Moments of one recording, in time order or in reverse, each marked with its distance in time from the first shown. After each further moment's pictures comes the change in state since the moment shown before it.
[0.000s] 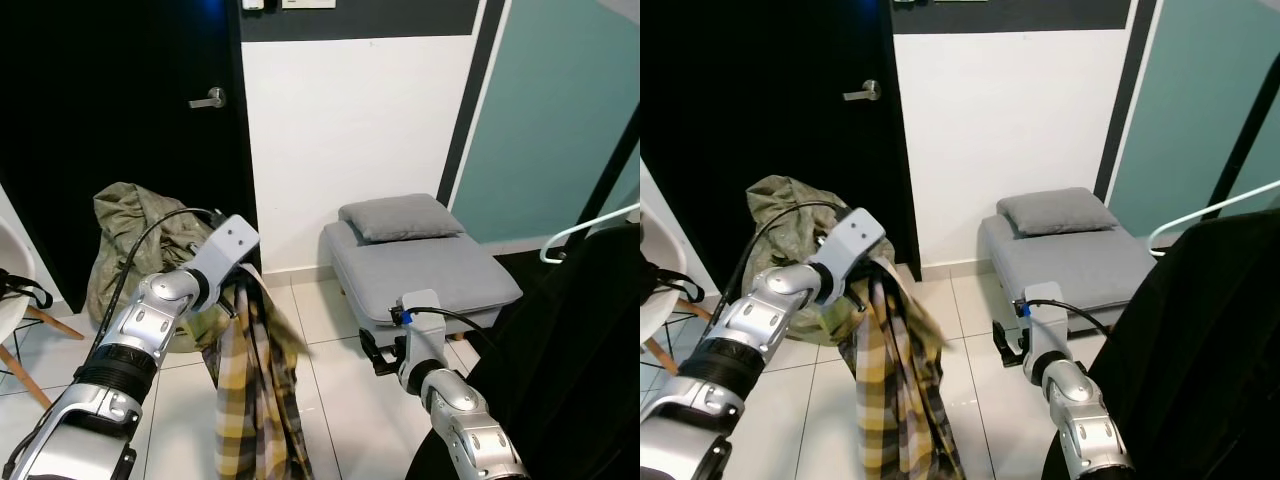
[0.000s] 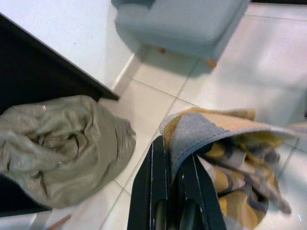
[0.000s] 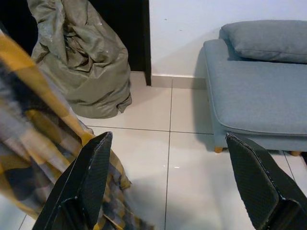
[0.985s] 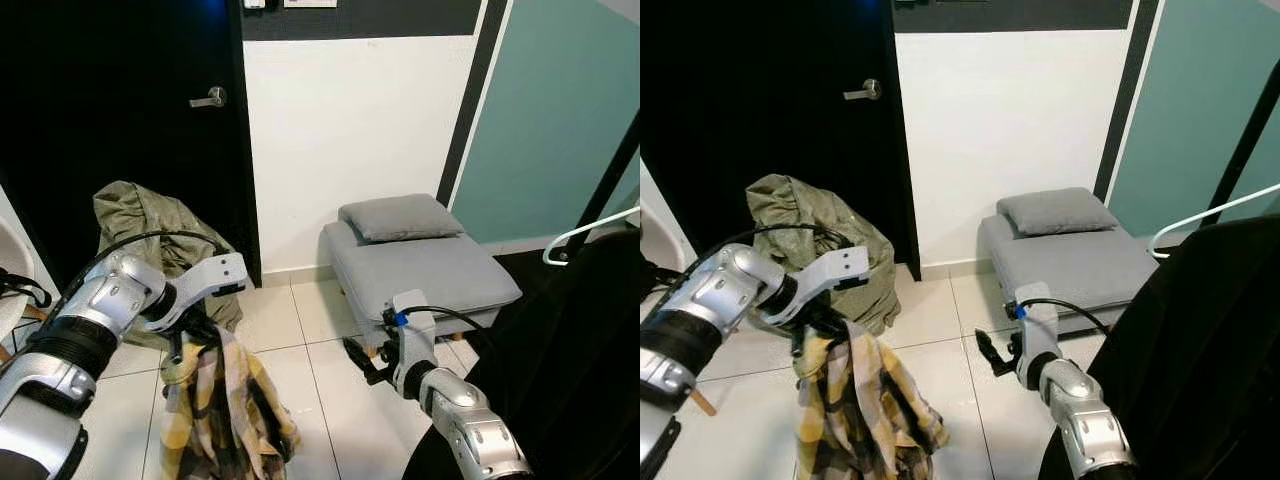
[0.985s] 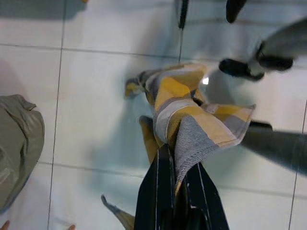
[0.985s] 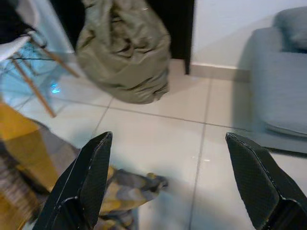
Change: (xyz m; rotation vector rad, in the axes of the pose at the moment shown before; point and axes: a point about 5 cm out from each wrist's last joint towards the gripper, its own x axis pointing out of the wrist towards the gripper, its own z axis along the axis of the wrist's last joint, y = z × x) left arm -0.035 0.006 -0.014 0.133 0.312 -0.656; right arm -0.003 0.015 0.002 0.039 0.056 0.240
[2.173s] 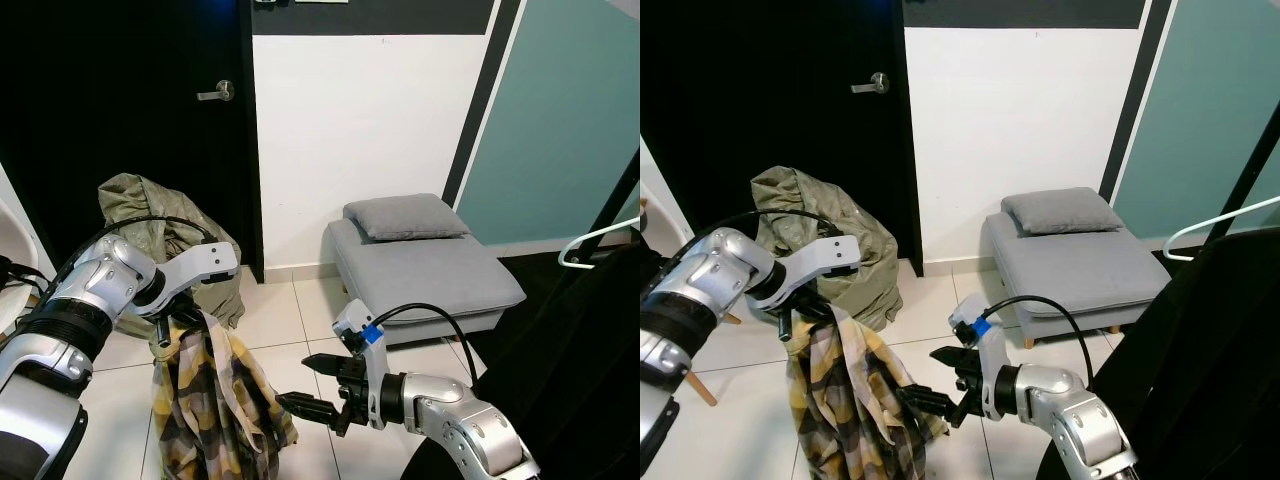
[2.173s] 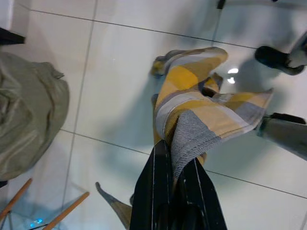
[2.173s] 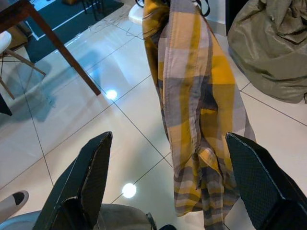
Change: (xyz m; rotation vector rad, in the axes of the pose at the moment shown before) left arm -0.008 0.019 0.001 -0.040 0.057 0.189; right arm -0.016 0.066 0.023 -0.016 0.109 0.630
